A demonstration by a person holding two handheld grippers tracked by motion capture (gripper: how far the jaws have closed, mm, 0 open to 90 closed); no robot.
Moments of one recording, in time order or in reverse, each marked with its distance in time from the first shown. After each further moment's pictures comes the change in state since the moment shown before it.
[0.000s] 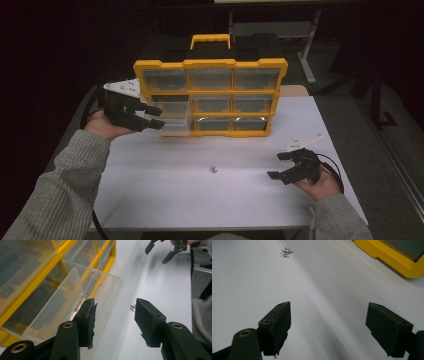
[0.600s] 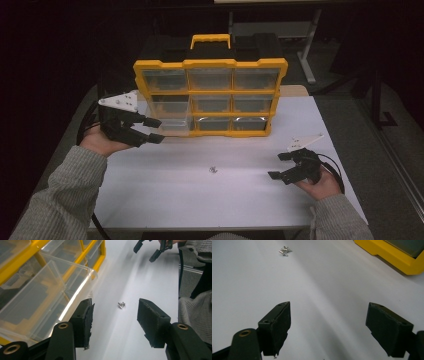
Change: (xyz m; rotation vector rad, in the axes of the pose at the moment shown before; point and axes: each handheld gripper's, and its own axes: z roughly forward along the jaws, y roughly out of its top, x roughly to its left) left arm -0.032 -0.017 0.000 -0.019 -0.017 -0.013; right arm -0.003 -0.003 0.000 0.005 0.006 0.018
